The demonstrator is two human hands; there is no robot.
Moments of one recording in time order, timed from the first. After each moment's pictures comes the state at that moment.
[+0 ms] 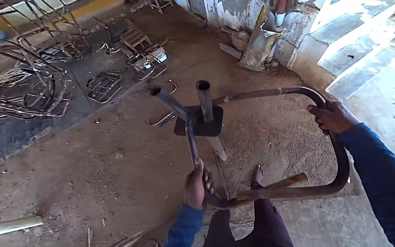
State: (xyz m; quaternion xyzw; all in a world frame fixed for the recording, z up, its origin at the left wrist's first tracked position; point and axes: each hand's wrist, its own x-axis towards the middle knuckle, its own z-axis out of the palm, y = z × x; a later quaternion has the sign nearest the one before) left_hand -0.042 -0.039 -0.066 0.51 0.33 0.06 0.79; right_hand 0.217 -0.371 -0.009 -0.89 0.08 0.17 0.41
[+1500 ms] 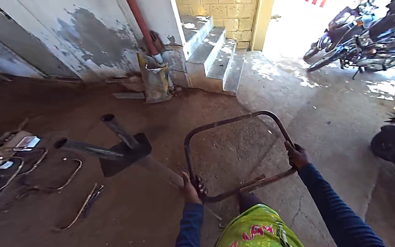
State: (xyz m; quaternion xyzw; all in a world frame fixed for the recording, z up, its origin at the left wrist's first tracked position) left_hand -0.095 -0.116 -0.120 0.48 0.24 -0.19 0.82; right_hand -0.210 -0.525 -0.108 -0.69 0.43 -0.12 0.57
